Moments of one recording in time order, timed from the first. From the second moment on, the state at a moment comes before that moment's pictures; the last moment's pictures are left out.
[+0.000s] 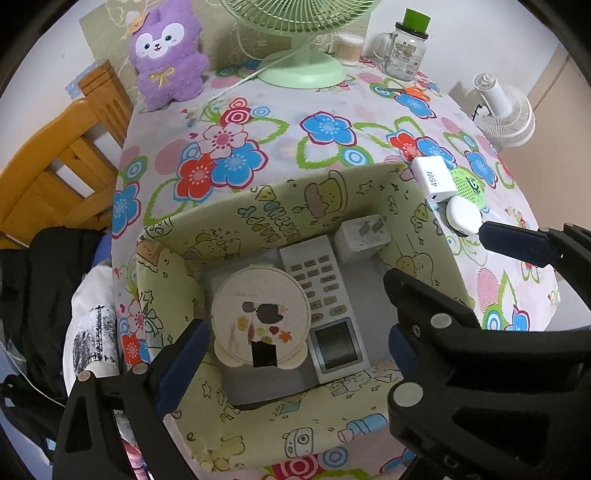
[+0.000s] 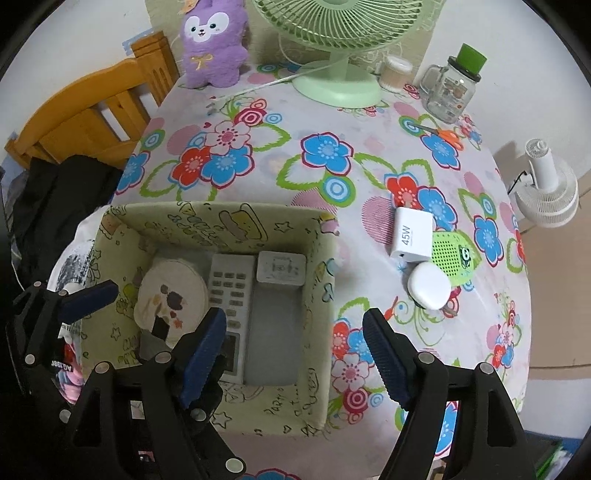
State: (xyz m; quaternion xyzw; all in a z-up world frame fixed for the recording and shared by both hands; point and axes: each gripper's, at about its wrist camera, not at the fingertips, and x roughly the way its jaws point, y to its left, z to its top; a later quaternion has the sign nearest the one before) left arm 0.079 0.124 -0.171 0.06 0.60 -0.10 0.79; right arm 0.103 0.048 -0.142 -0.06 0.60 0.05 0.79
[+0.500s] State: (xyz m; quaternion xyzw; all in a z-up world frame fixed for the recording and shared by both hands) left arm 0.072 0.081 -0.154 0.06 0.58 -0.10 0.80; right arm 0.100 0.008 -0.128 -0.05 0.60 0.06 0.80
